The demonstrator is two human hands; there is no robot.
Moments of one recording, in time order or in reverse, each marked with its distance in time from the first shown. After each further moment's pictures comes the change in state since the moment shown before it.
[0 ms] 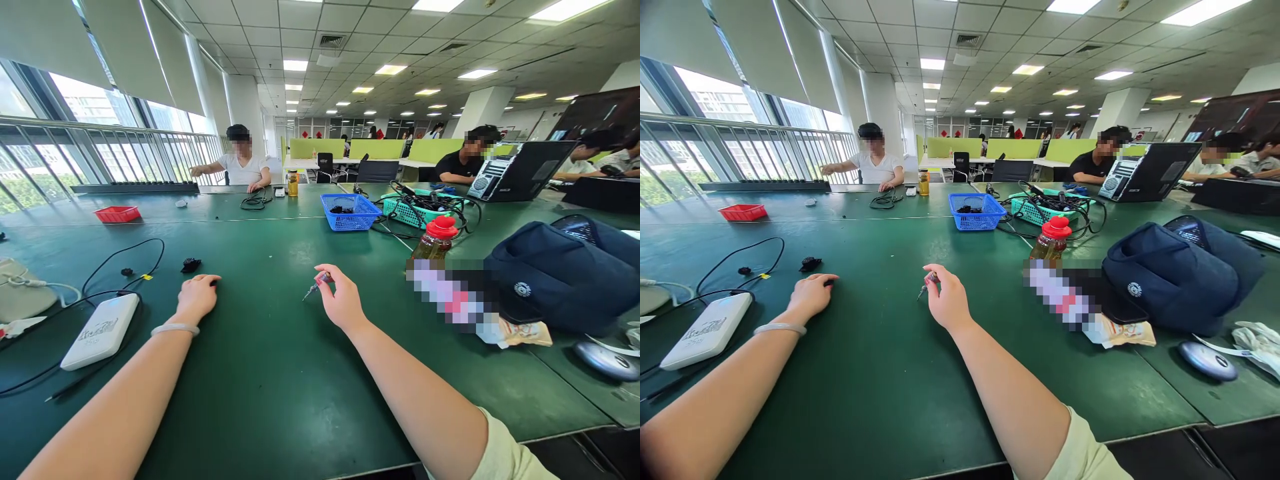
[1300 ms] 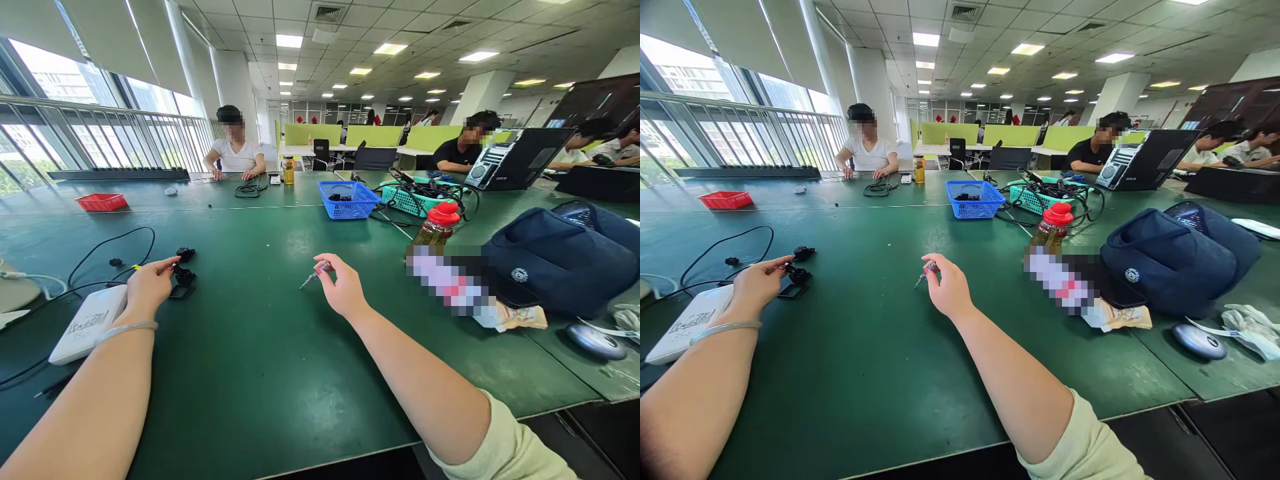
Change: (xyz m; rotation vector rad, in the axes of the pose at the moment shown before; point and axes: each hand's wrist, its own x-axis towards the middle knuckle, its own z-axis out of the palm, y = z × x) left_hand -0.006 -0.039 -0.052 -0.218 0.144 -0.204; right_hand 0.000 0.000 -0.003 -0.002 -0.031 0.002
